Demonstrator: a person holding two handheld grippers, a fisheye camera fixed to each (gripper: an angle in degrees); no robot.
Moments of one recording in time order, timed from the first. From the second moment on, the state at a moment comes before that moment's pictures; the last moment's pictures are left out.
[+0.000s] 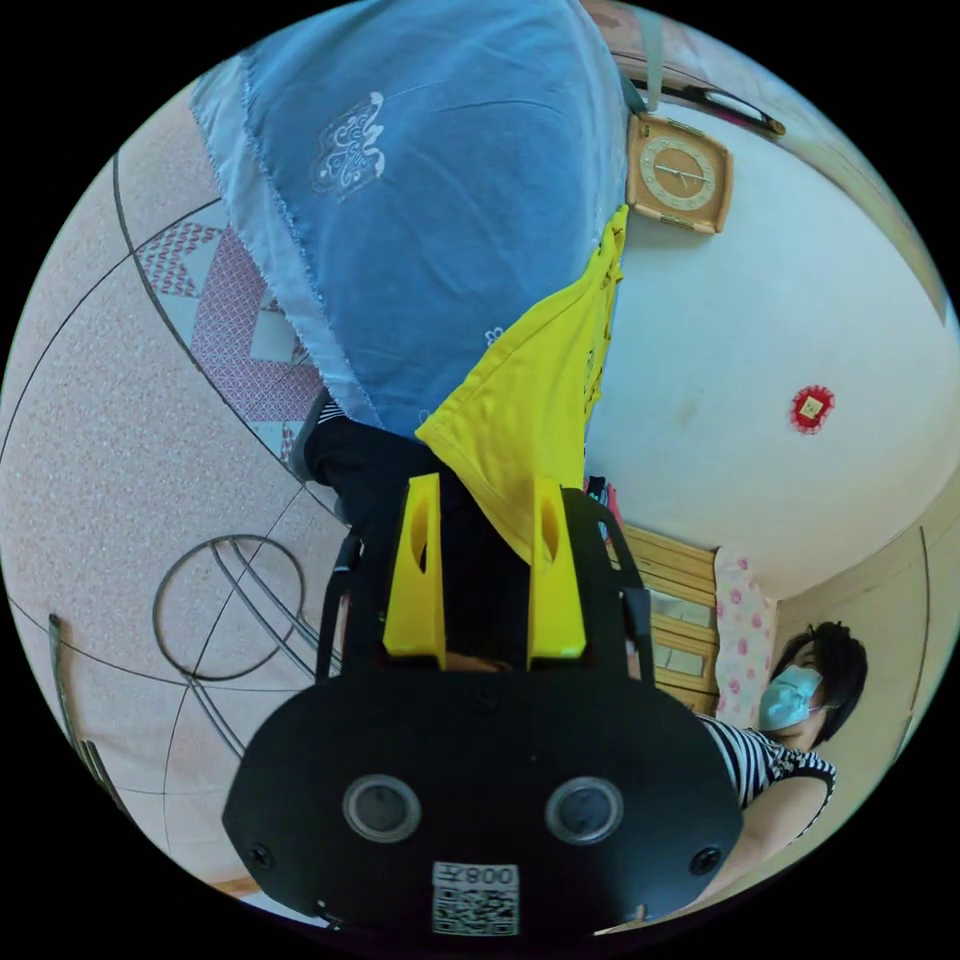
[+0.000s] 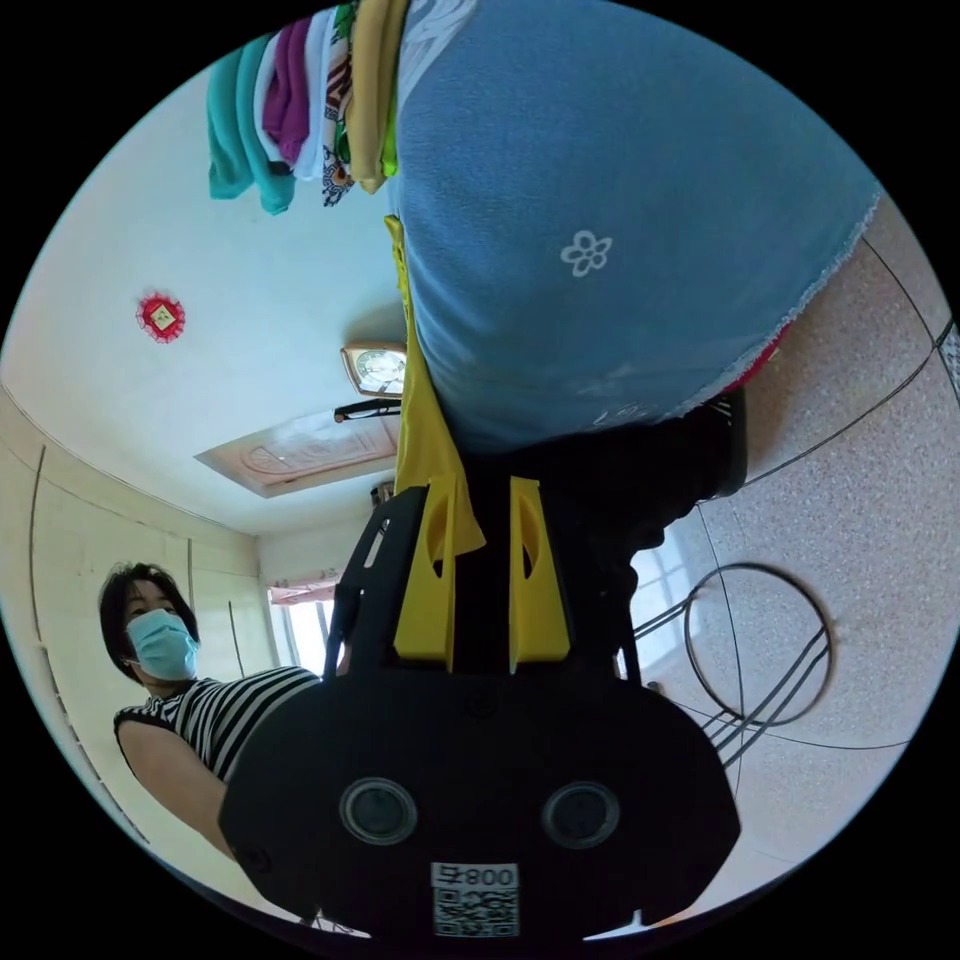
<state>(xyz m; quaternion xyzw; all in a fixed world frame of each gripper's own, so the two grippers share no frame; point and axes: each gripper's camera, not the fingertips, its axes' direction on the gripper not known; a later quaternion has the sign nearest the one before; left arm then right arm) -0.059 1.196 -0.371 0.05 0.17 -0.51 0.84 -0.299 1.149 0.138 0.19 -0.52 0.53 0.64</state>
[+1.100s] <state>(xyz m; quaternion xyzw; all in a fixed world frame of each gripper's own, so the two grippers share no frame) -0.003 1.294 -0.406 0.22 0.28 -0.47 0.81 -0.329 1.192 0.049 0.24 -0.57 0.41 0.67</state>
